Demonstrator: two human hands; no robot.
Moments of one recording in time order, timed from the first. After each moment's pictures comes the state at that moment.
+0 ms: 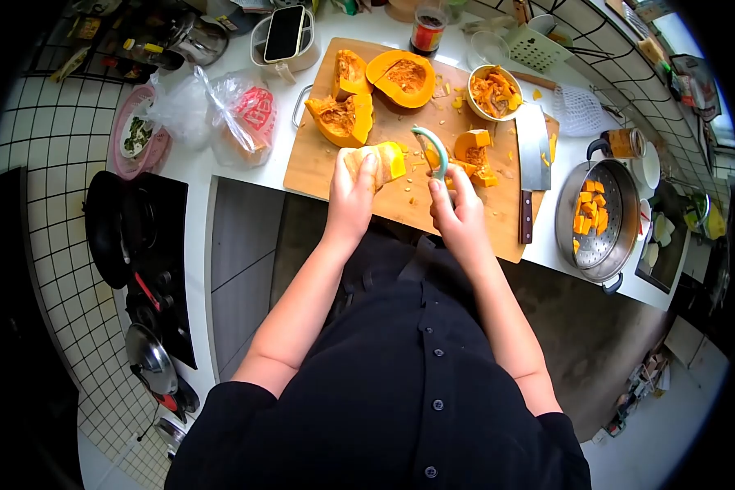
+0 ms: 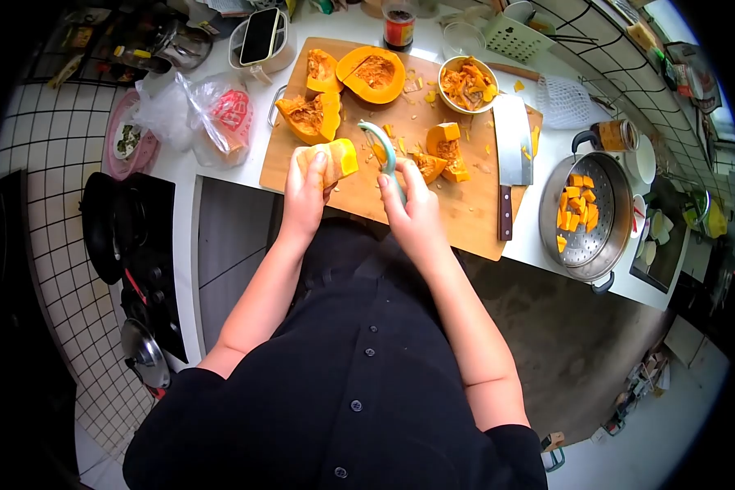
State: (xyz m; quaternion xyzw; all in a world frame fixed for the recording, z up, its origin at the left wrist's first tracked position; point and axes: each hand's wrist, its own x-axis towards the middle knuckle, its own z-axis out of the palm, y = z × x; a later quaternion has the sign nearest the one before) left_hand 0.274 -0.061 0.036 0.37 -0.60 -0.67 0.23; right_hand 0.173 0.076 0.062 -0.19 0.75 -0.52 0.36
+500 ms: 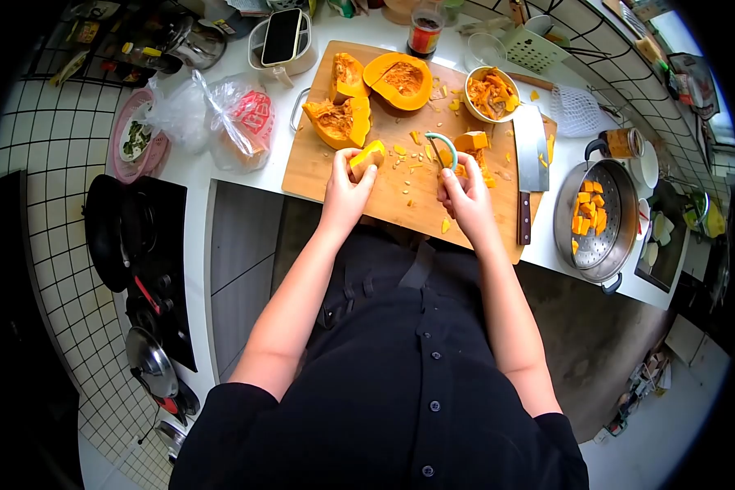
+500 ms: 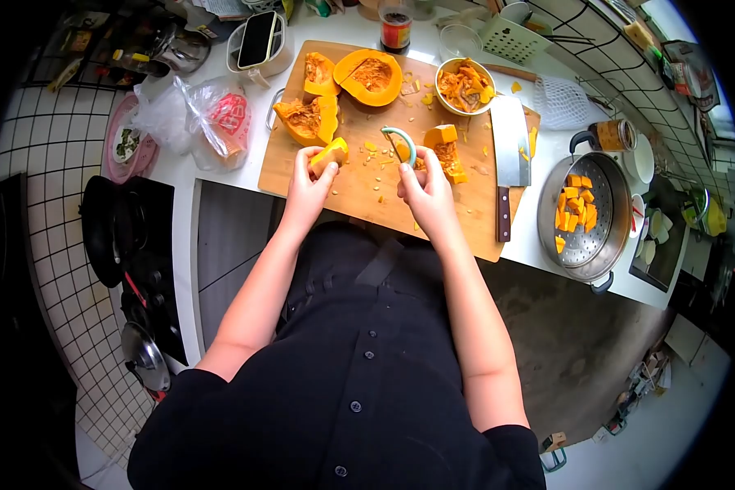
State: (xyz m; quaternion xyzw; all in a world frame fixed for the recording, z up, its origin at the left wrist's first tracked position) left_hand 0.282 -0.078 -0.019 0.40 -0.68 -0.60 0.15; right_hand 0.140 0.078 0.029 -0.12 0.71 -0.56 0.41
